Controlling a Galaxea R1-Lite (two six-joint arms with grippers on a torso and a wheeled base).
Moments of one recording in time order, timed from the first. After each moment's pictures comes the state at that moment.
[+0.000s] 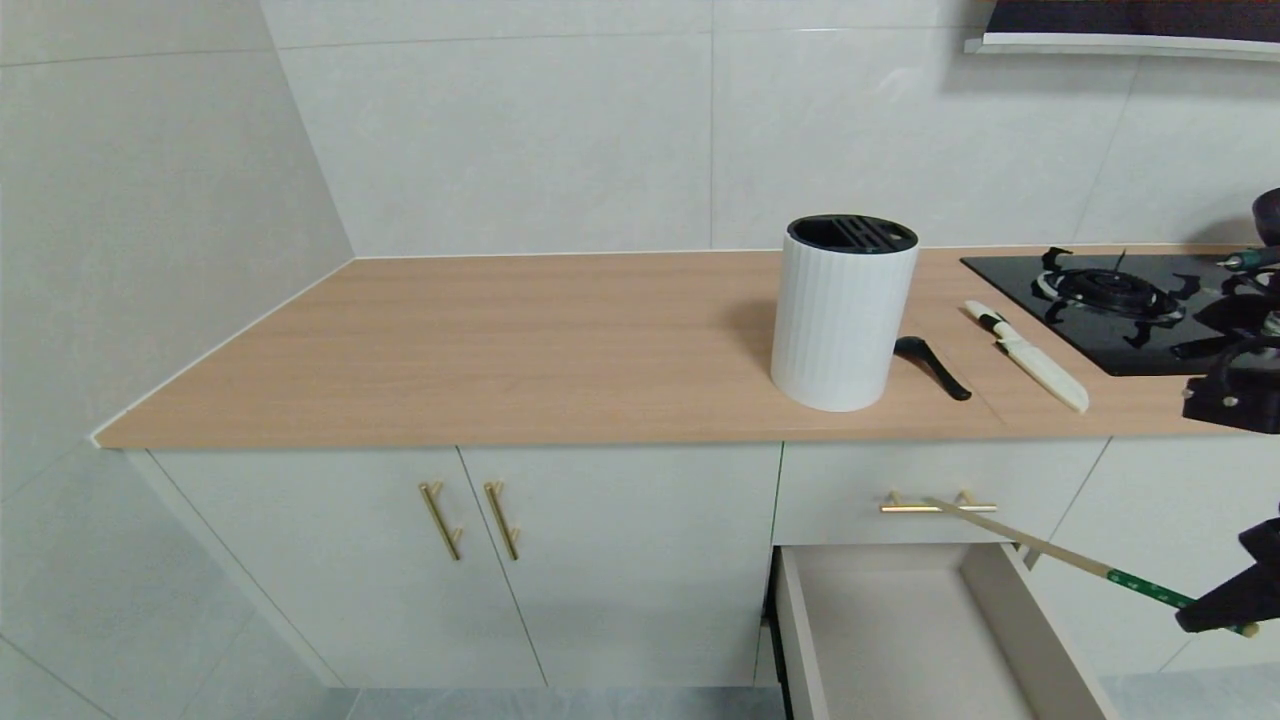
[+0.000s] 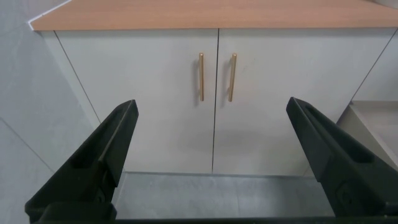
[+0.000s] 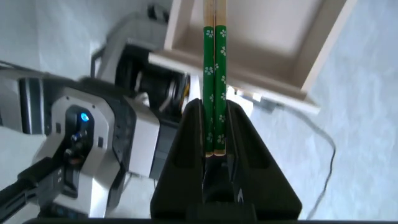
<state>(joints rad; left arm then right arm) 0.00 0.00 0.00 0.00 0.03 0.00 0.20 1.41 -1.25 1.05 0.15 -0.02</state>
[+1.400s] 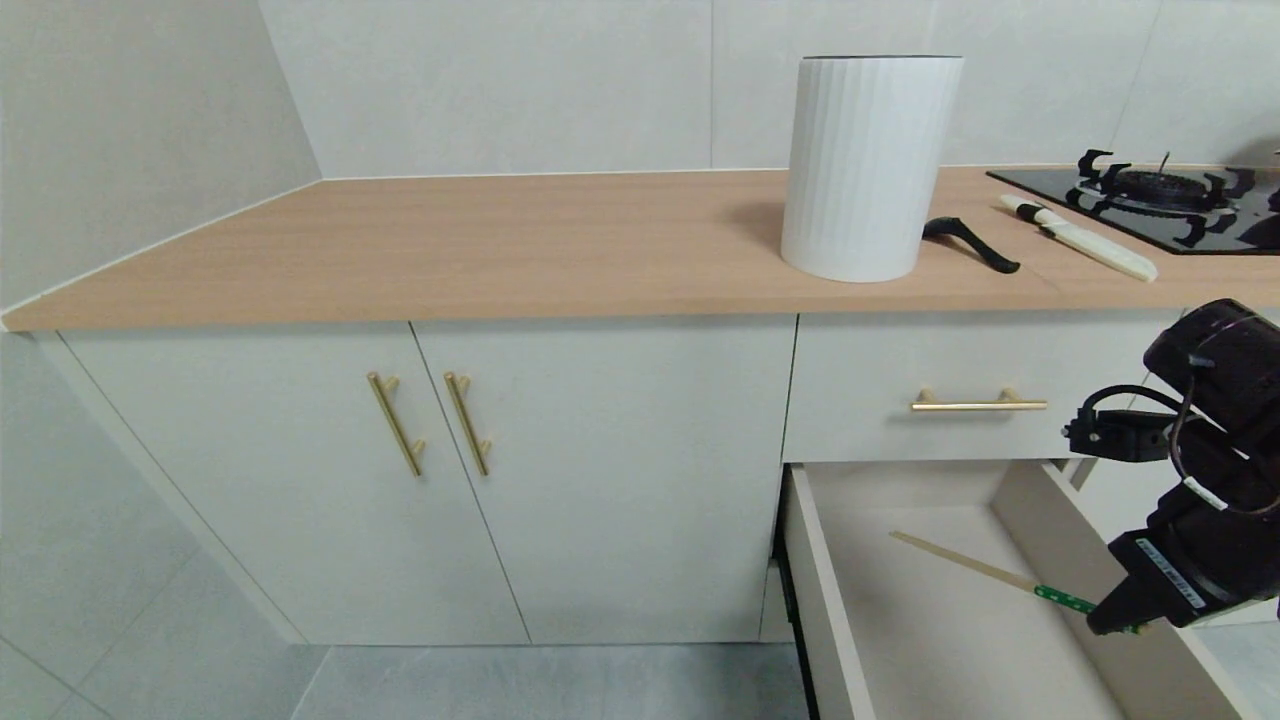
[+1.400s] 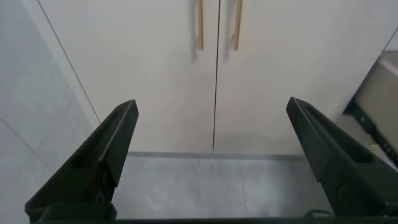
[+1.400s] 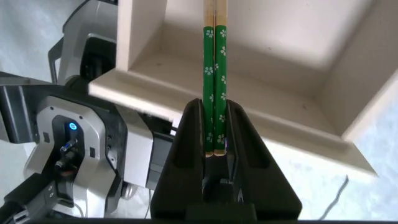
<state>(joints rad) 0.00 0.00 0.00 0.00 0.03 0.00 0.22 1.58 -1.17 0.90 0.15 -0.02</state>
